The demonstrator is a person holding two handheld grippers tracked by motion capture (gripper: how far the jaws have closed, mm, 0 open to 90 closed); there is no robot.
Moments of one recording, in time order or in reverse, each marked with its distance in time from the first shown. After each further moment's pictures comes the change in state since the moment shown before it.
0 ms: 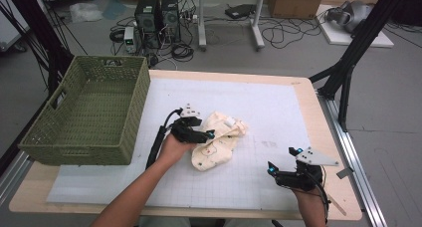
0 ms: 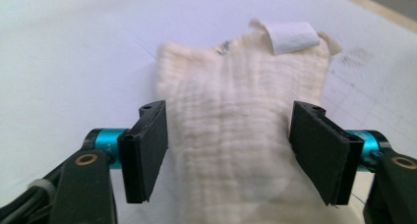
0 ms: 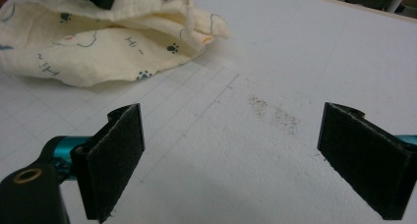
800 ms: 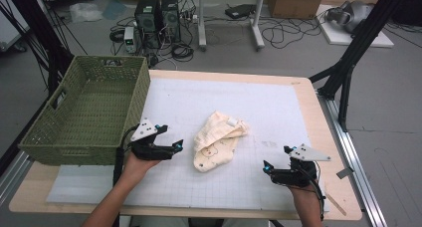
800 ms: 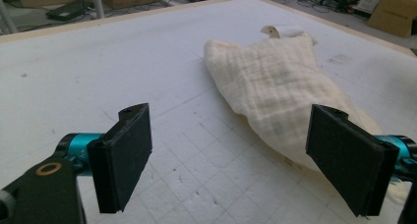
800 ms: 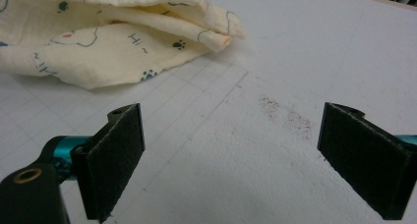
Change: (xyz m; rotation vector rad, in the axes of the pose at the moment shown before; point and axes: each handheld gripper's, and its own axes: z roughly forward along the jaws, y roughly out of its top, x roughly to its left) left arm 0.016 -0.057 -0.087 -0.172 0.025 0.039; right arm 0.003 0.005 0.013 0.033 0.007 -0.003
